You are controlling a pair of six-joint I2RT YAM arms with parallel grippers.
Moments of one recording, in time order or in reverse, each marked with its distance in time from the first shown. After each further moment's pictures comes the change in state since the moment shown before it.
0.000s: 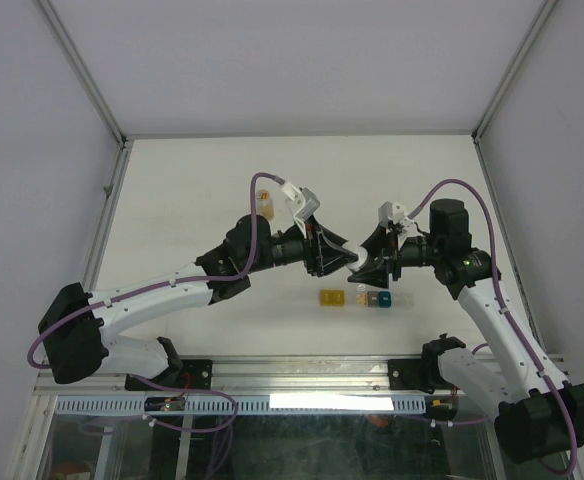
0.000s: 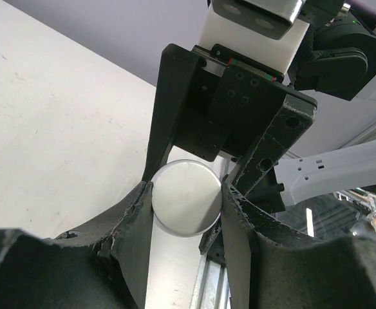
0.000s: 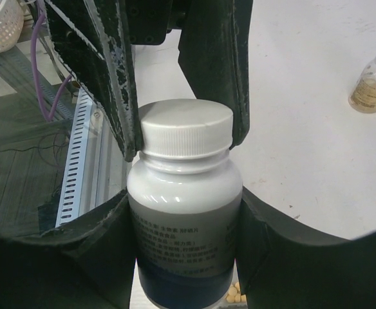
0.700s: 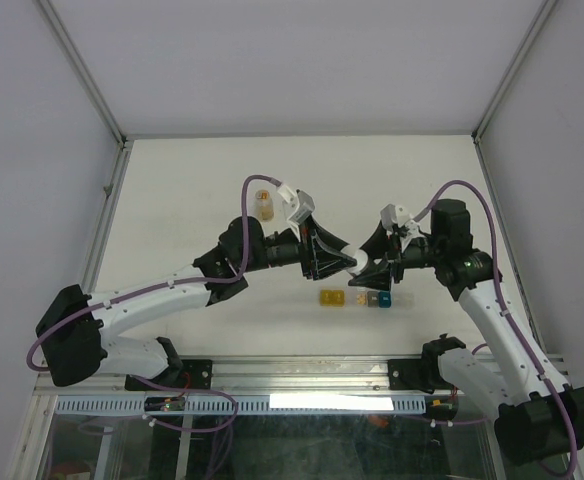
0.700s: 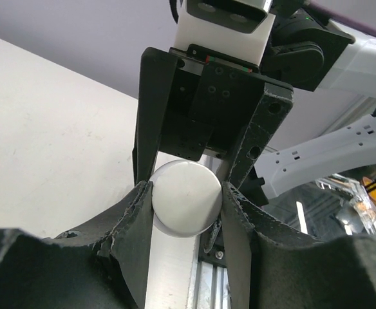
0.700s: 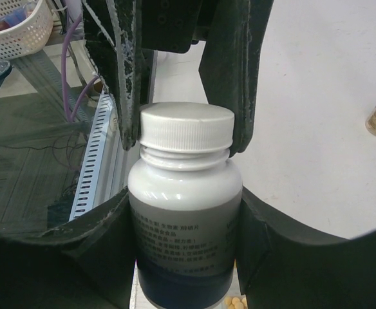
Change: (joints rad) left arm 0.029 -0.006 -0.029 0.099 0.138 0.000; right arm -0.006 -0.014 0.000 0.003 -0.100 -0.011
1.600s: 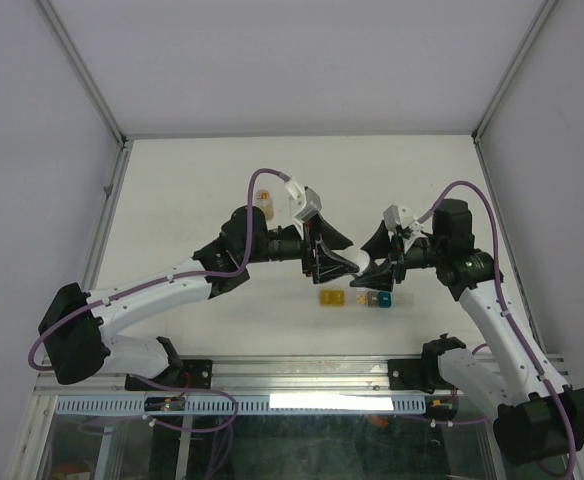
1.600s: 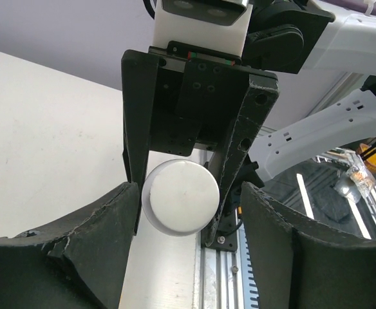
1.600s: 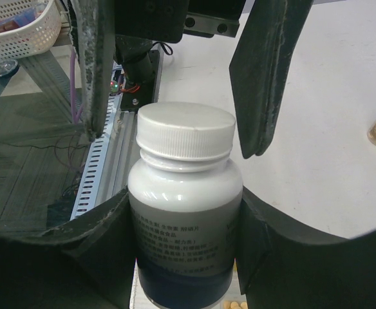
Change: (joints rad) left arm 0.018 0.006 0.071 -0.100 0.084 0.080; right arm -0.010 -0.002 0.000 0.001 -0.042 -0.021
